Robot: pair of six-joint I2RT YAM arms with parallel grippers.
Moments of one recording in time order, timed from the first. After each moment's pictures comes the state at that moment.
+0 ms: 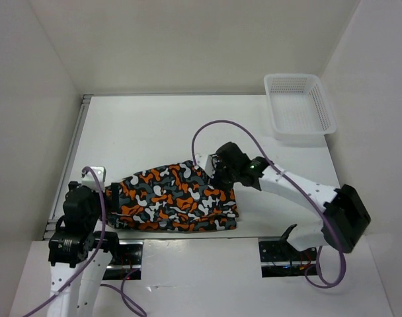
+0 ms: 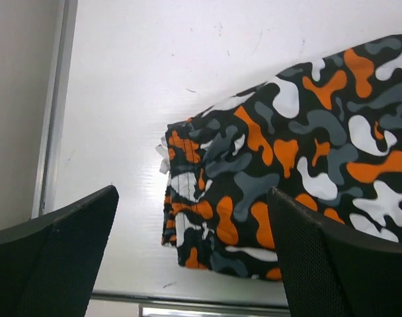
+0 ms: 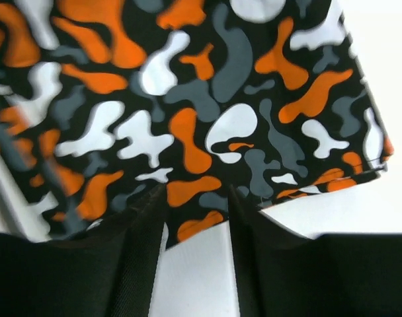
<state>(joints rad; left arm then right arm) -0.04 0.20 0.61 -0.91 -0.16 0.07 0.78 1.32 0.92 -0.49 -0.21 -0.51</state>
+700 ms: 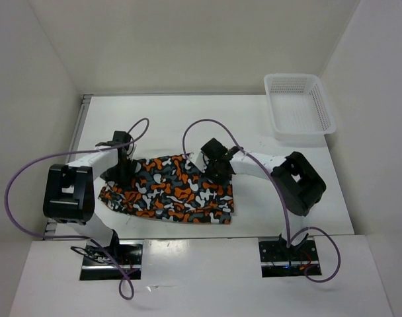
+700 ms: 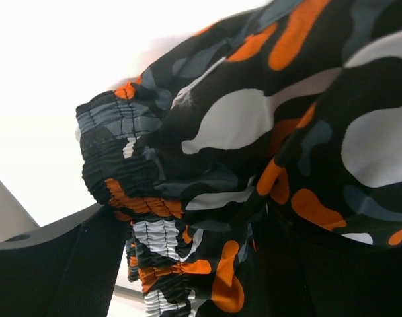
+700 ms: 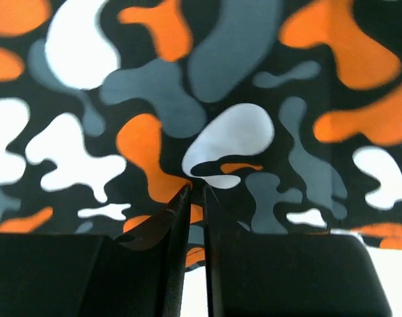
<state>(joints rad) -0.05 1.60 0.90 -0.64 -0.27 0.10 0.74 1.78 1.07 -0.47 -0.11 -0.47</state>
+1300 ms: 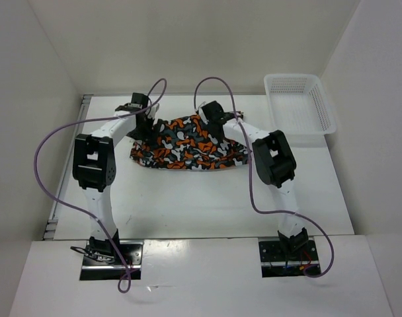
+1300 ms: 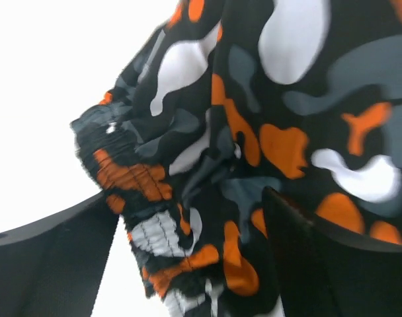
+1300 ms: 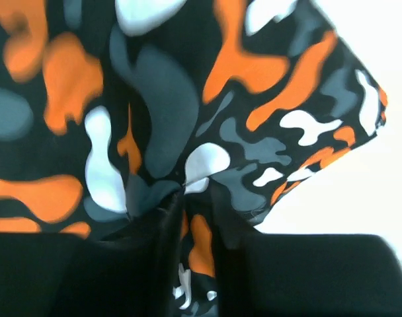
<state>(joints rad) -0.14 2.08 1.62 -0.66 -0.05 0.09 0.52 2.25 1.72 -0.42 0.35 -0.37</state>
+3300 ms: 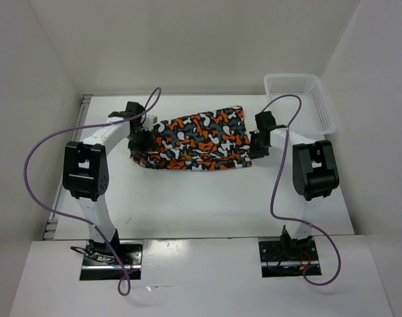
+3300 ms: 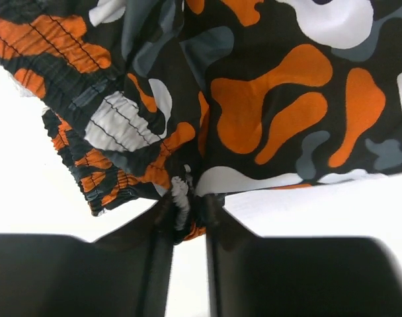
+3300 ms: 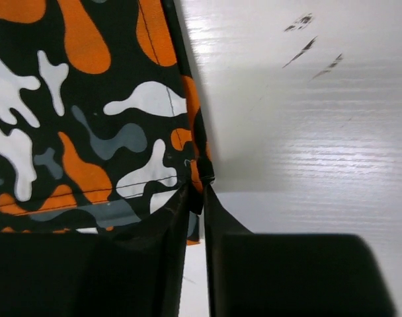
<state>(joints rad) -0.12 1.92 1.45 -0.81 0.11 0.08 0.16 1.87 1.20 -0.44 -0.03 0.30</state>
